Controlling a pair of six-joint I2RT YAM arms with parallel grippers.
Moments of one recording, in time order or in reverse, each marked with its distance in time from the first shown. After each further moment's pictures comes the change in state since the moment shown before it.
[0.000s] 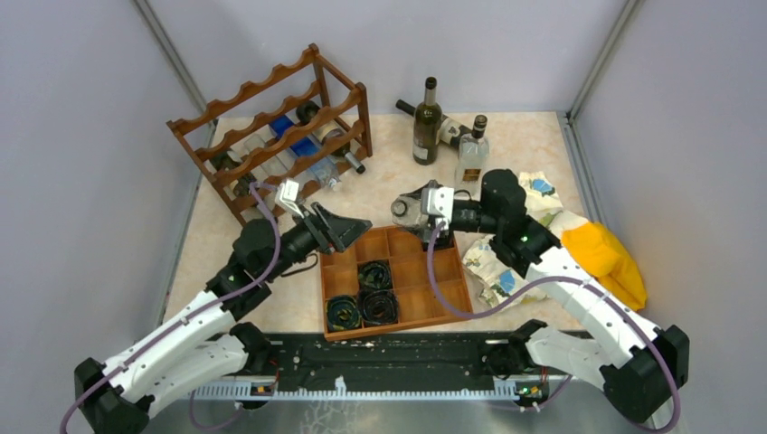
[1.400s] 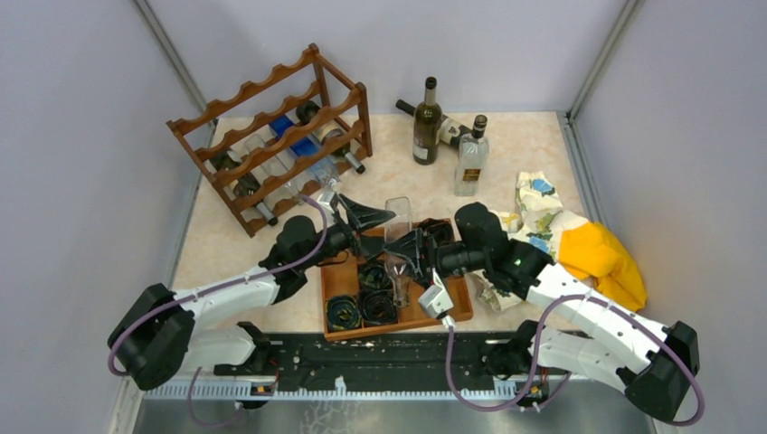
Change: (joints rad) left arm 0.005 0.433 -0.200 0.622 0.200 -0.919; right arm 0.229 -0.090 -0.100 -0.329 -0.009 -1.106
